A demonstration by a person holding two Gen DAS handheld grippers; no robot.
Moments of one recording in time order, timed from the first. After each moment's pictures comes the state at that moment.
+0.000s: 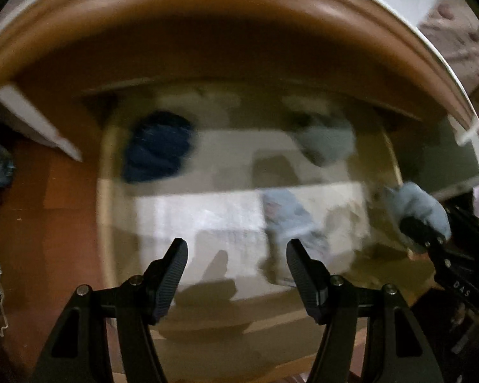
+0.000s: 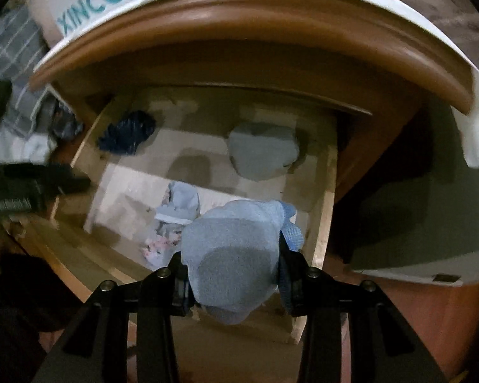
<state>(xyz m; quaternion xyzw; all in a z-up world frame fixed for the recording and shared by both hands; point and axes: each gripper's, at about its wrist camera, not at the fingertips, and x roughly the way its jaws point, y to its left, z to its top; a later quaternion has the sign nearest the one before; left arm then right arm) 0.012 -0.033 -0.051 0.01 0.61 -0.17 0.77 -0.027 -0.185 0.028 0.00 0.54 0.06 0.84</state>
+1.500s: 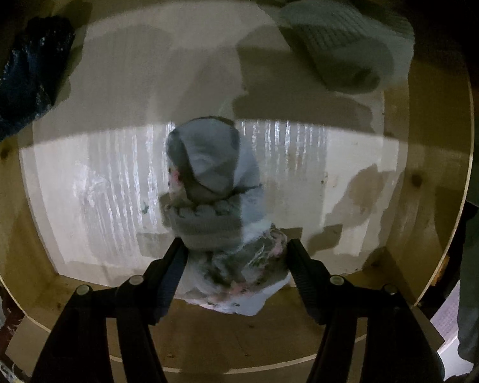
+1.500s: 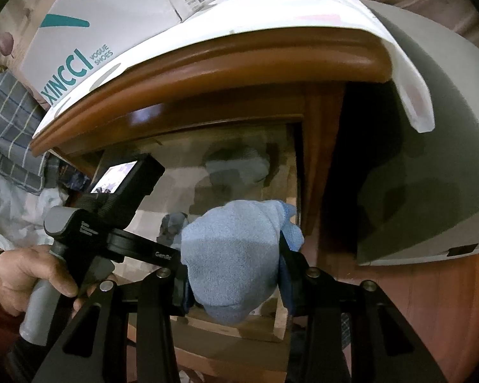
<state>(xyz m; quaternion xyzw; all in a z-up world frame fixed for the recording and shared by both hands) 0.058 -0.133 -0.172 0.02 0.80 -0.08 0.60 -0.036 -0.232 0.049 0.10 0.50 0.05 0.86</state>
